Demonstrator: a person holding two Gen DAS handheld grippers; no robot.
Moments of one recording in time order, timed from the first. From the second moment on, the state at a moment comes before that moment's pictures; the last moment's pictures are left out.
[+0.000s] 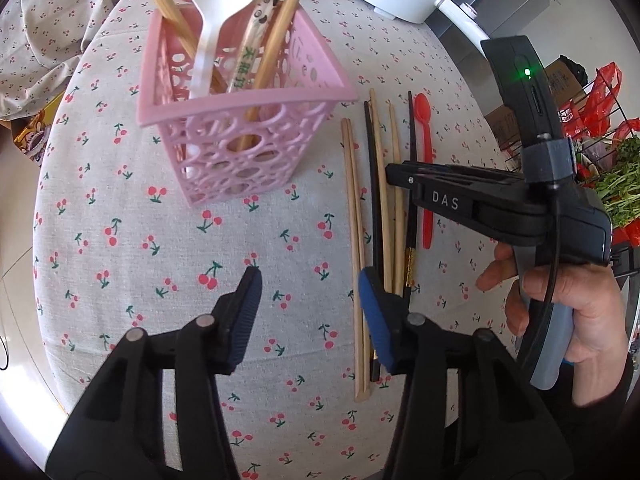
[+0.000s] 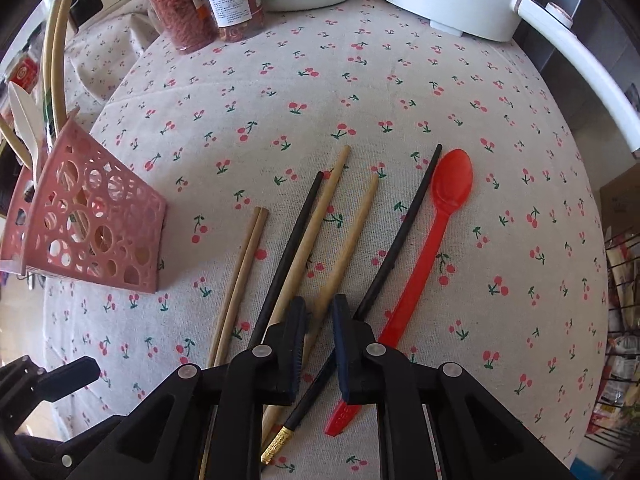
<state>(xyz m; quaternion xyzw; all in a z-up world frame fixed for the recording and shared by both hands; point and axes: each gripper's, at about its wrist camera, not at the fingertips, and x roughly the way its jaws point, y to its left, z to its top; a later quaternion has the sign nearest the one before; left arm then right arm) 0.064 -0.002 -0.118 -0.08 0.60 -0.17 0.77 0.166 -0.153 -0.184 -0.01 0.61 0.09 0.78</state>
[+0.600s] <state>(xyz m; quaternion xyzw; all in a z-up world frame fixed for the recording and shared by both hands) 0.091 -0.079 -0.143 0.01 0.56 -0.13 0.82 0.137 -0.234 -0.182 0.08 0.63 0.15 0.76</state>
